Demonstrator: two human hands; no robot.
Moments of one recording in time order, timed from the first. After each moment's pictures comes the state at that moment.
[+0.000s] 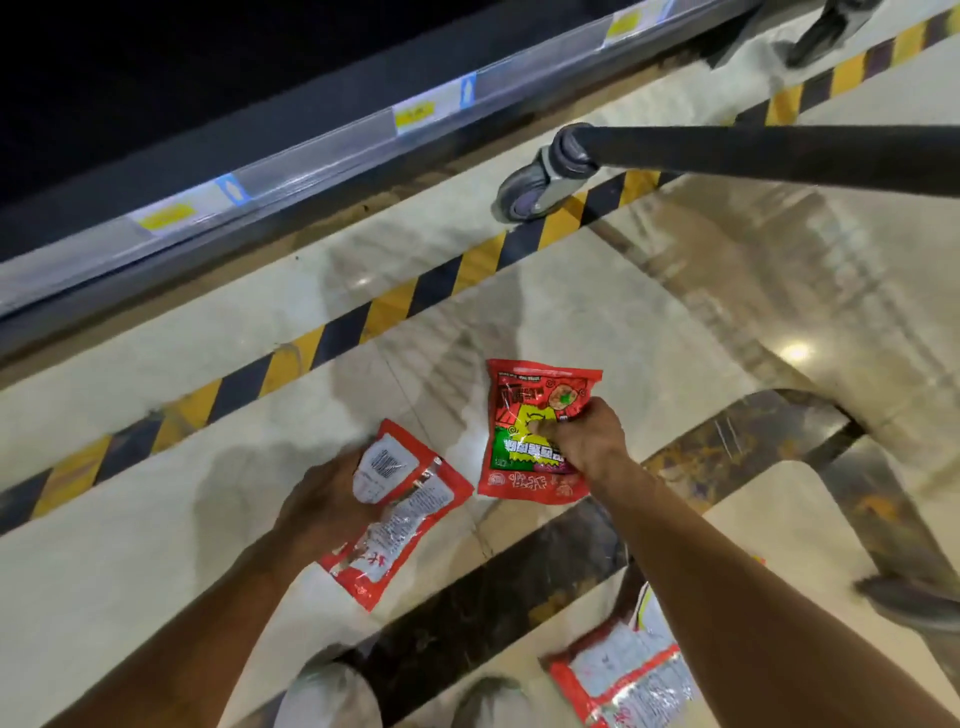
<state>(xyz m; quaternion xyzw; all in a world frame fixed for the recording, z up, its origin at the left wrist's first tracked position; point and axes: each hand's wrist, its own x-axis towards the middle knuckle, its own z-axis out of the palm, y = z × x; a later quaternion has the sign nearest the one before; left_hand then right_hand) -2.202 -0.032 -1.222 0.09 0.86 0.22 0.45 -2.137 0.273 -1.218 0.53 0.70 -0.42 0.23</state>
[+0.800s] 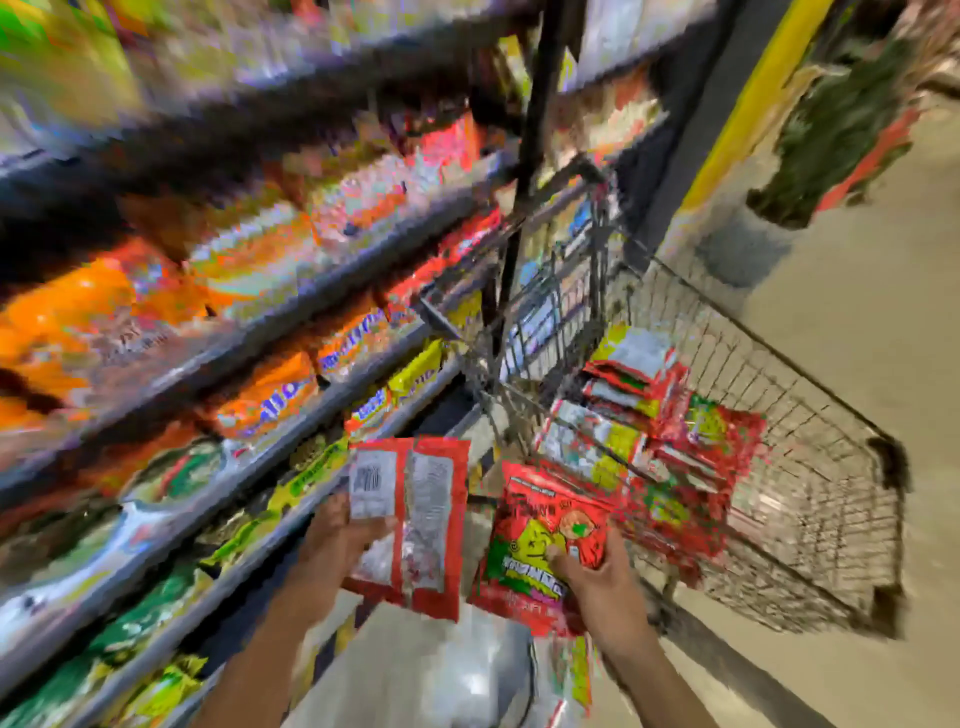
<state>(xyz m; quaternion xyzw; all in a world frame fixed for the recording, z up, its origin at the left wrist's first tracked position) -2.289 0.100 -0.446 0.04 0.67 0.61 0.41 -2.051 0.270 -0.449 0.50 0.60 -0.61 -0.15</state>
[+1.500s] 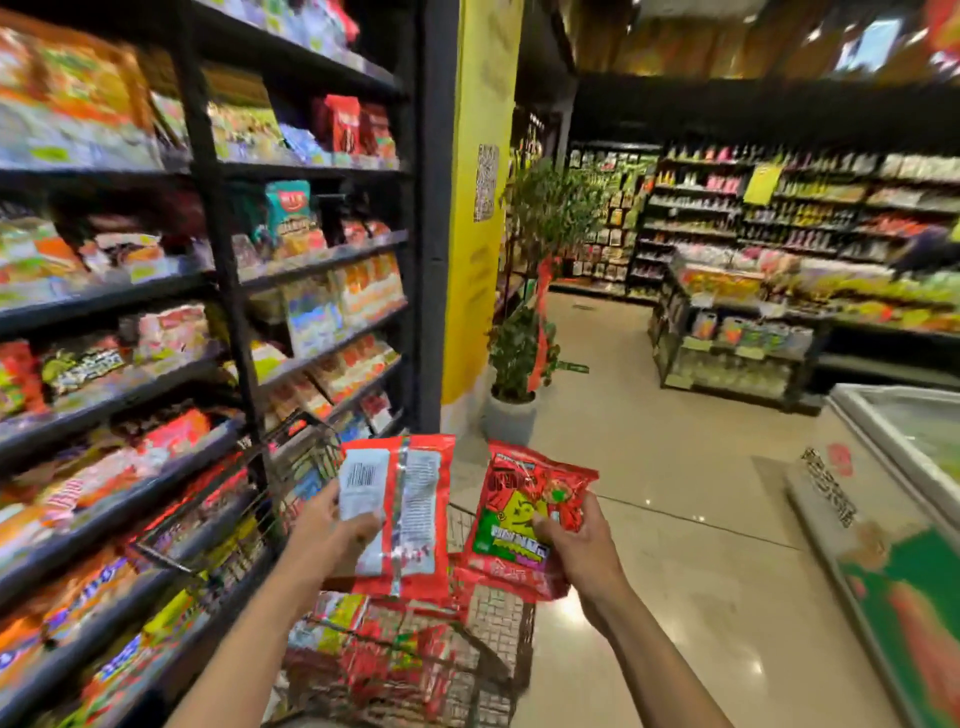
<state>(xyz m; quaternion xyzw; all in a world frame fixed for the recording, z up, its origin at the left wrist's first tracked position) -1.954 0.312 -0.093 0.33 0.63 0.61 0.35 -1.677 0.435 -0.101 0.45 0.57 -0.55 -0.41</state>
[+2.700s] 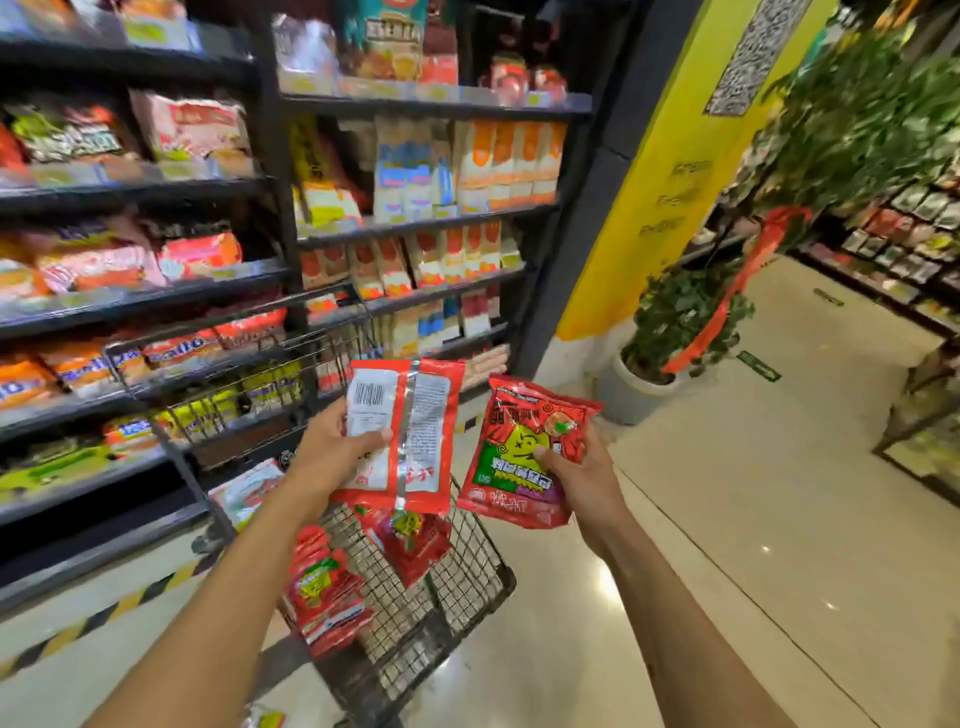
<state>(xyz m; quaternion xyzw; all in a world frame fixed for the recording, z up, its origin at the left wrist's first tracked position) -1.930 0.614 -0.190 0.10 0.68 0.69 0.24 -1.745 0.853 -0.152 0.32 0.65 -0.67 -0.19</state>
